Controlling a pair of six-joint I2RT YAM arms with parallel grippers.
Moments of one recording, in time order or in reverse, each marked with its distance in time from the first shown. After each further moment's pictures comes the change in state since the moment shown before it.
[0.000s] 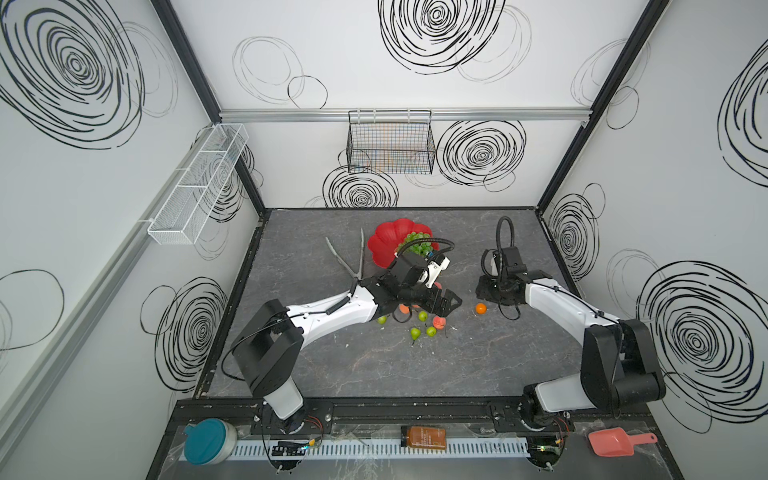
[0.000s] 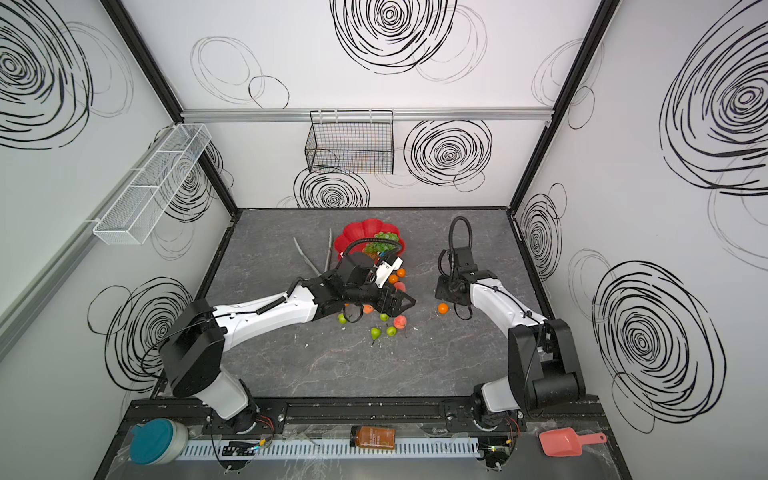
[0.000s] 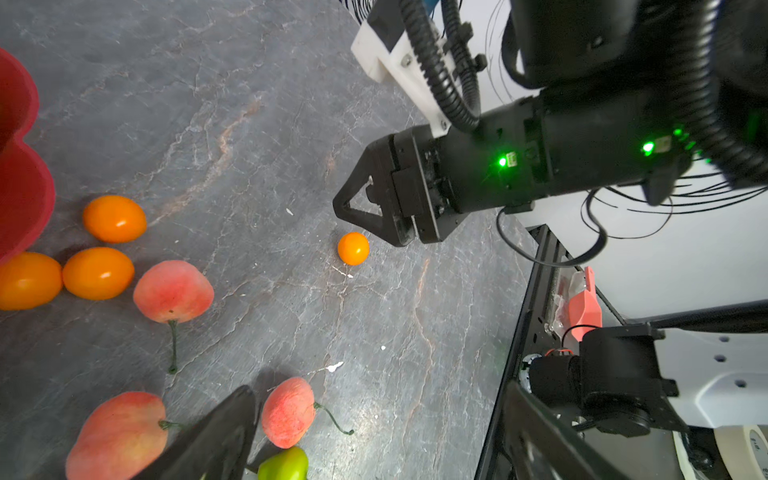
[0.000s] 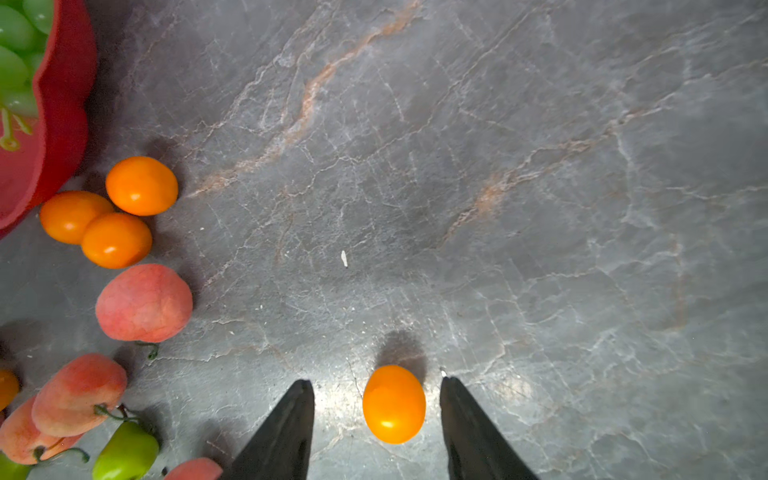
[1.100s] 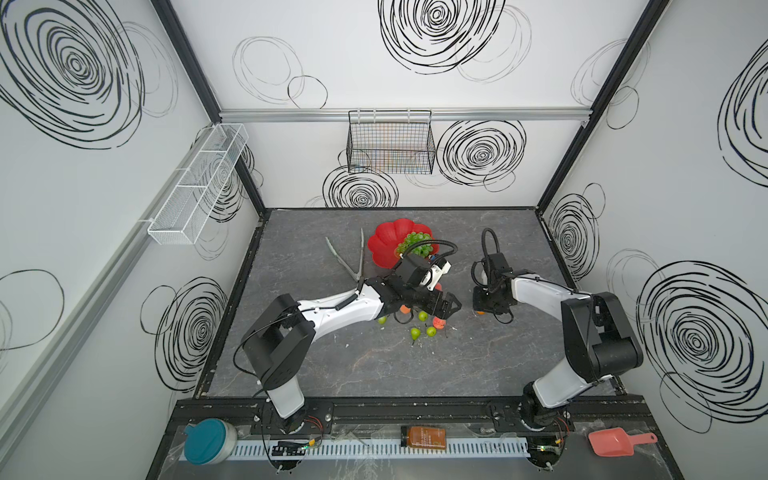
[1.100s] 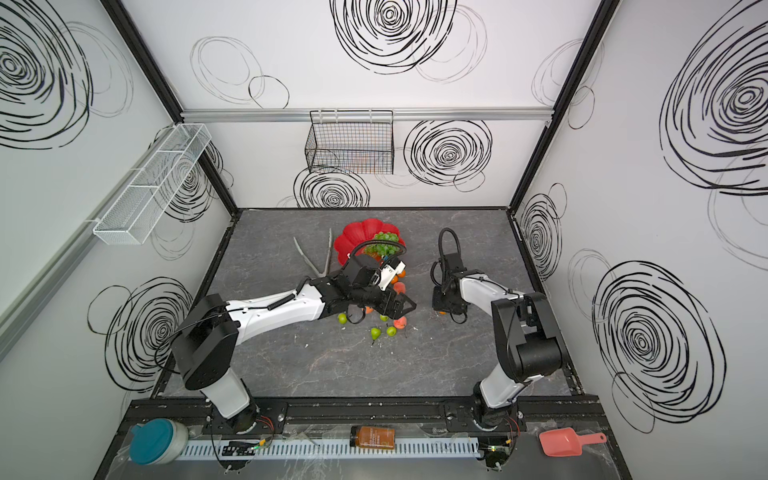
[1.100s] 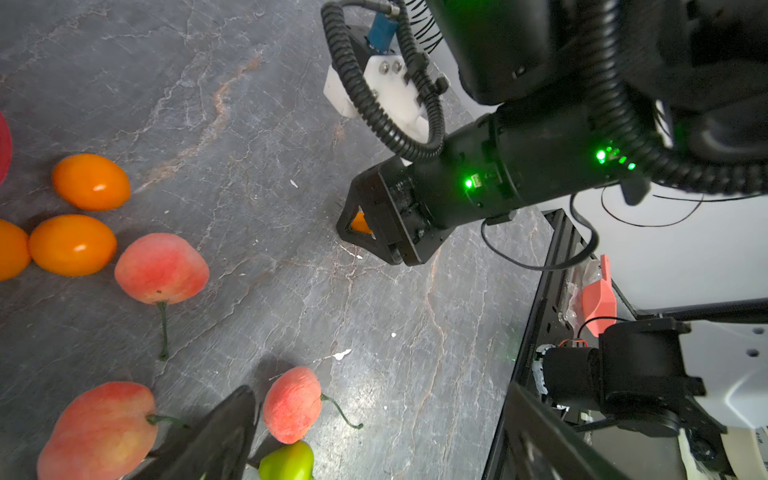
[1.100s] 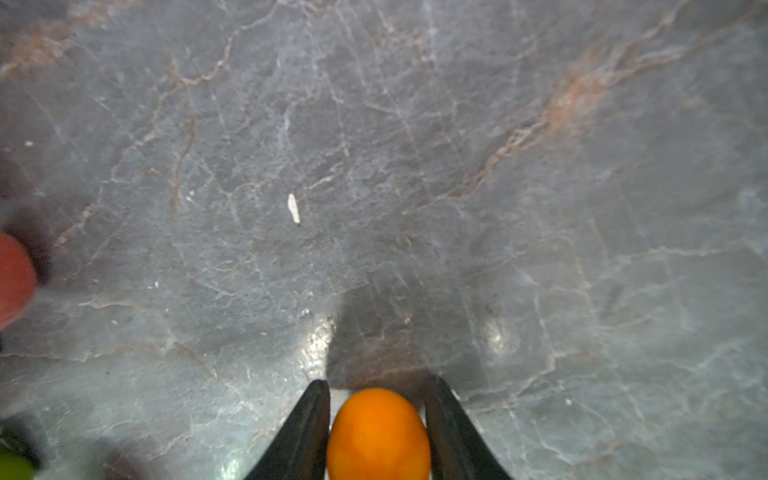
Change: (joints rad) left arm 0.001 0.047 0.019 -0.031 0.008 -0.001; right arm 0.033 0.161 0.004 -0.029 0.001 -0.048
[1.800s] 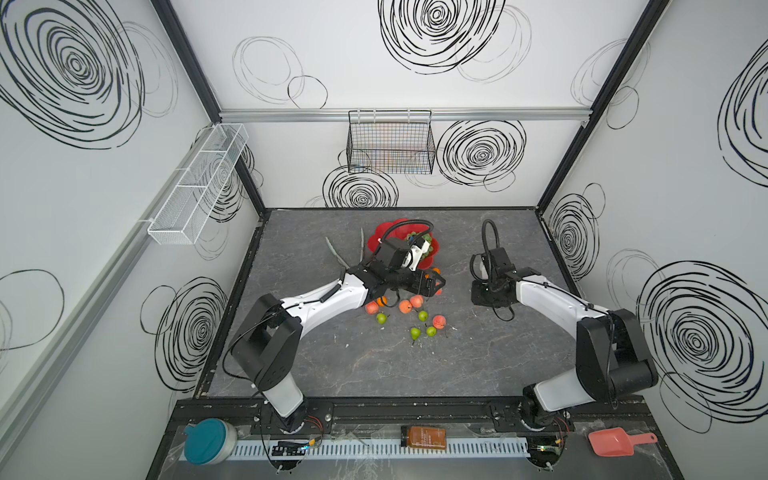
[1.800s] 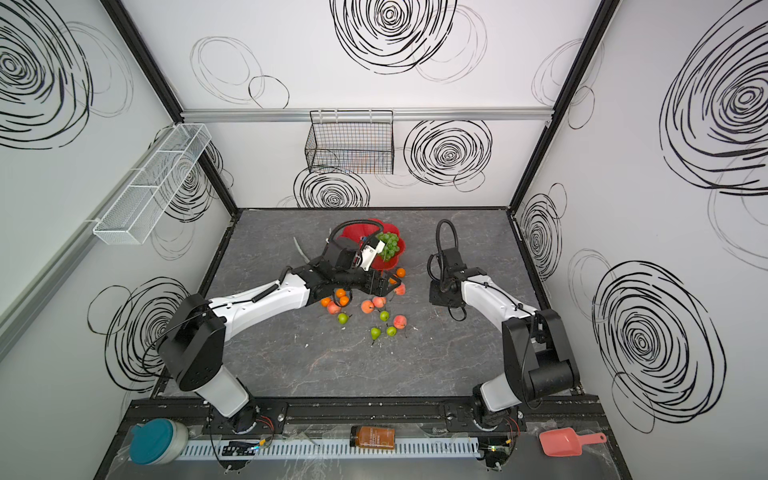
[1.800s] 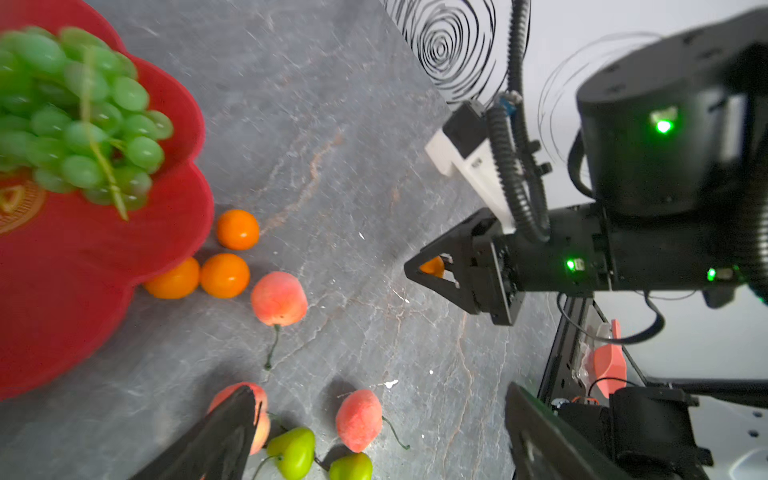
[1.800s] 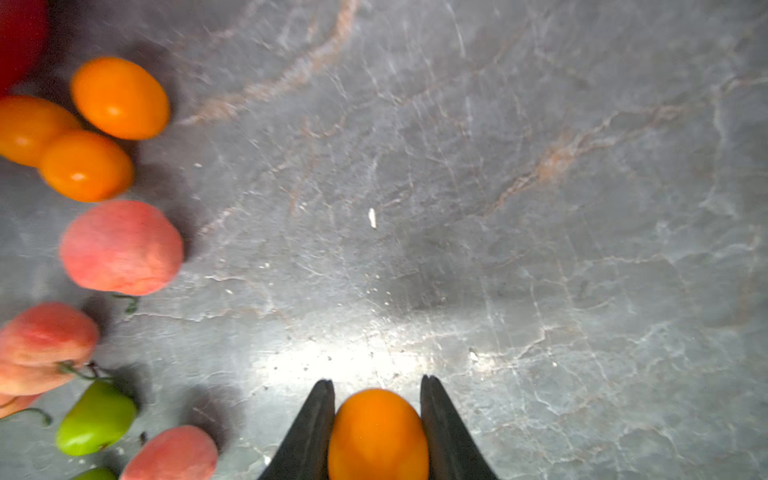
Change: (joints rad) left arm 0.182 -0.071 0.007 0.006 0.010 -0.025; right arm 0.053 -0.142 0.043 -0.032 0.015 0.012
